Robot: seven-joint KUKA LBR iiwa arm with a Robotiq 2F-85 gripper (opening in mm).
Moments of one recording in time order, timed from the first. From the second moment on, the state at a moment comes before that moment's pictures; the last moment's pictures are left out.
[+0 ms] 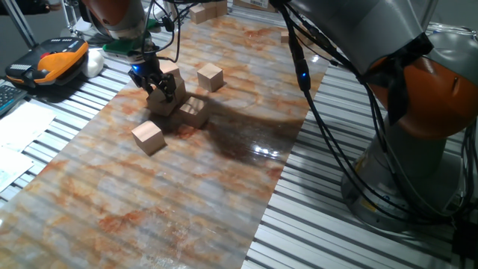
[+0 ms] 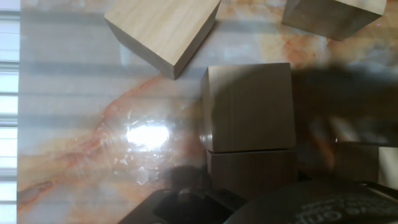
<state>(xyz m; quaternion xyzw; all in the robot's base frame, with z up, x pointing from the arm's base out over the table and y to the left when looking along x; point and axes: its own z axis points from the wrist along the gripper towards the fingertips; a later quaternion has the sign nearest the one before) 0.673 -0.014 0.057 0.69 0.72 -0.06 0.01</state>
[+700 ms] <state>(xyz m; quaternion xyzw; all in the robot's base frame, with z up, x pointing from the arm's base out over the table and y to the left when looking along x) 0.671 -0.014 0.055 0.69 0.72 -0.05 0.01</state>
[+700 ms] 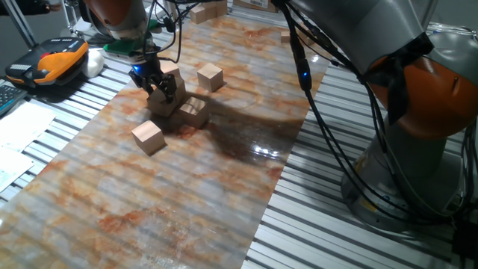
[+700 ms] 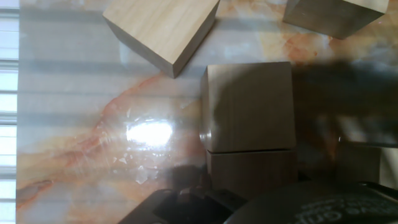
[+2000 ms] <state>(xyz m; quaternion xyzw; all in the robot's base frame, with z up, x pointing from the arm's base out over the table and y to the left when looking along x) 0.667 -0.010 0.050 0.69 0.72 -0.06 0.01</state>
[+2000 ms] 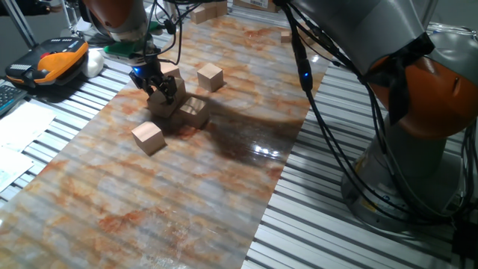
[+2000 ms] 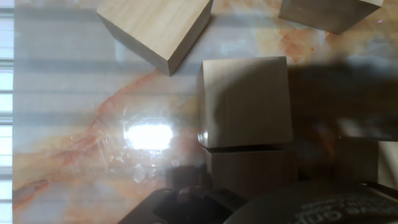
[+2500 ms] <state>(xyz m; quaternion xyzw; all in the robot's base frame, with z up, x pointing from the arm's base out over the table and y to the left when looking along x) 0.667 -0.011 0.049 0.70 0.71 -0.07 0.01</state>
